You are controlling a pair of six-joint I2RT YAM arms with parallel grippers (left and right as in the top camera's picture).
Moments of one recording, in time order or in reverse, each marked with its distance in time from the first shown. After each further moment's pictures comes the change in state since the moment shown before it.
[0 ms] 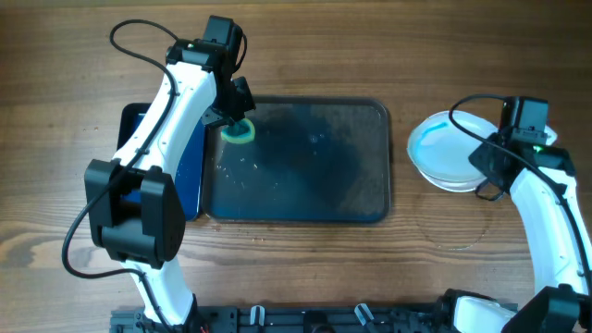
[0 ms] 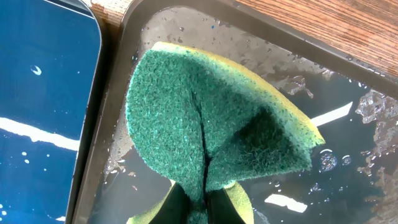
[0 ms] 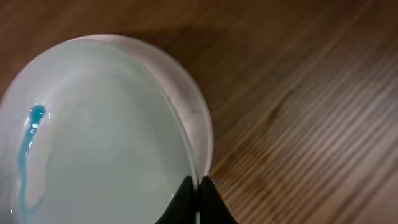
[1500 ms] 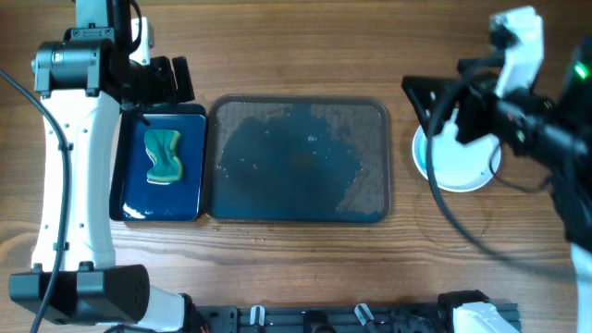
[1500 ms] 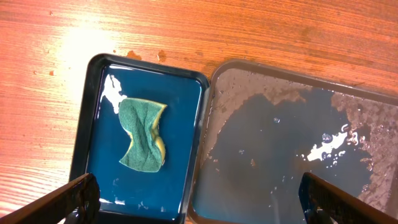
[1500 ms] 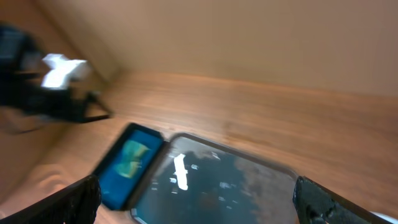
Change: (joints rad) left arm 0.252 -0.310 0.155 -0.206 0.015 0.400; right arm 0.303 -0.217 0.779 -0.266 -0.813 -0.462
